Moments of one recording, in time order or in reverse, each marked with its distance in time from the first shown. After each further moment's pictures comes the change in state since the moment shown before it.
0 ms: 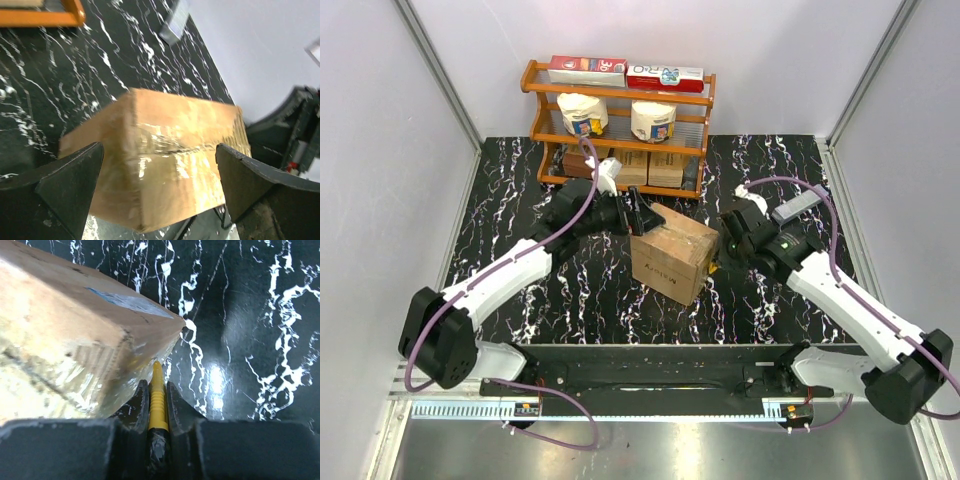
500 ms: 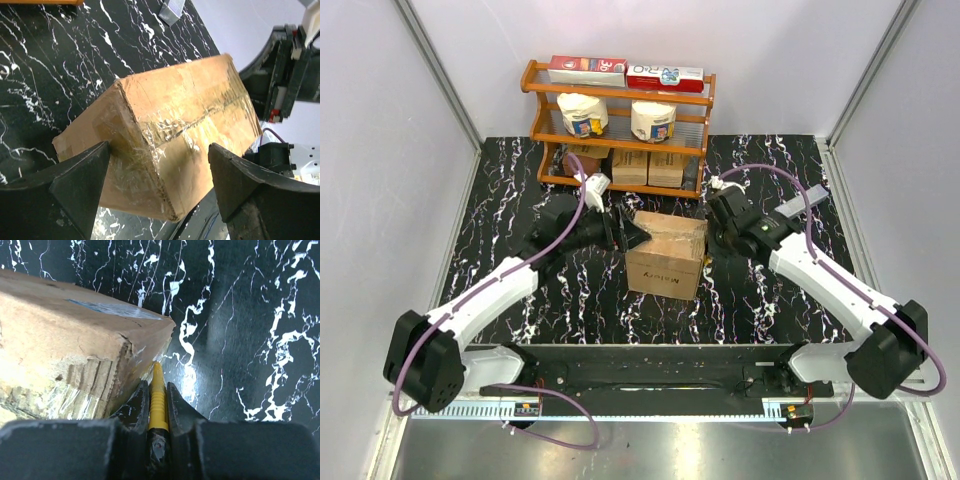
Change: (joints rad) left arm 0.027 -0.090 -0.134 0.015 0.127 0.050; right arm -0.022 0.165 0.050 0.098 -0.058 -0.203
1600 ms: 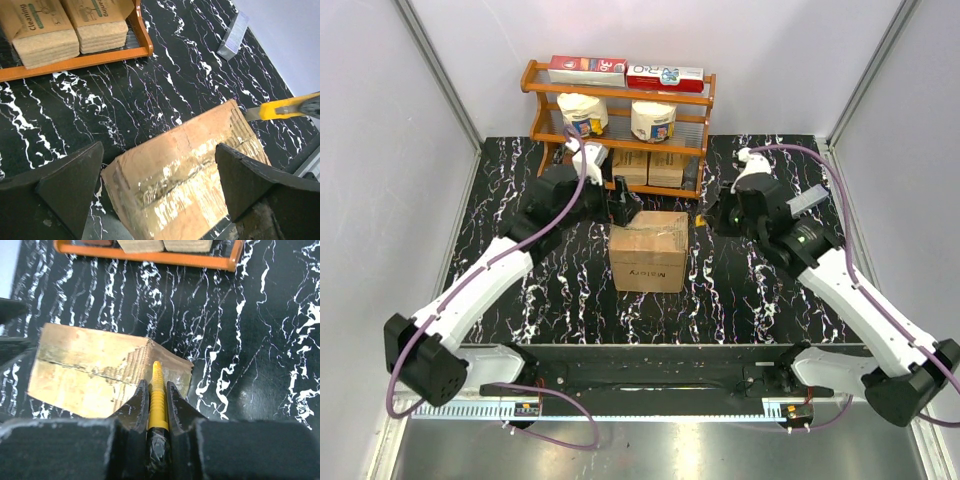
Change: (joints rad) left arm 0.003 -0.025 0.278 -0.328 -0.294 0.233; right arm -0.002 -0.126 0.096 0.156 0.028 0.011
